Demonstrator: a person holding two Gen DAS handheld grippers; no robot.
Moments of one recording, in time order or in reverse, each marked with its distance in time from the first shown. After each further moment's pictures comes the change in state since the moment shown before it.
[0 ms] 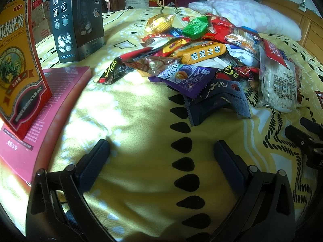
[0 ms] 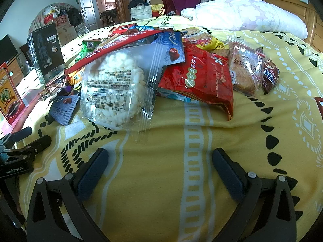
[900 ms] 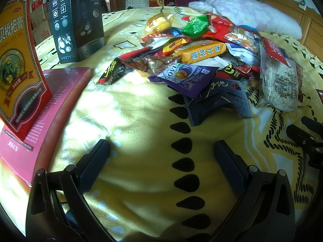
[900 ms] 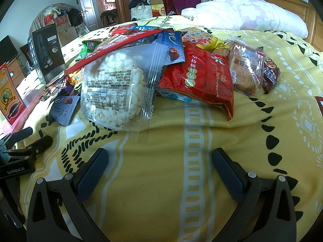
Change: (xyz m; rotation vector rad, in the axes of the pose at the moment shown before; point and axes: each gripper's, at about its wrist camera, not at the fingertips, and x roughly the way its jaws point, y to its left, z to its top) left arm 0.004 -0.002 0.001 0.008 0.003 0.009; right arm 0.001 0.000 0.000 0.001 0.000 0.002
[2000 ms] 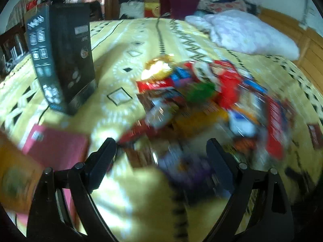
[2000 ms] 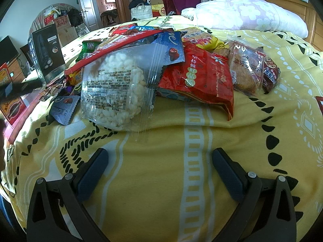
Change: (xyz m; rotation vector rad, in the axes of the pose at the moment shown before) left arm 0.013 0.021 0.111 -0.047 -0.025 -0.078; right arm 0.000 -0.001 0.001 0.004 -0.003 0.007
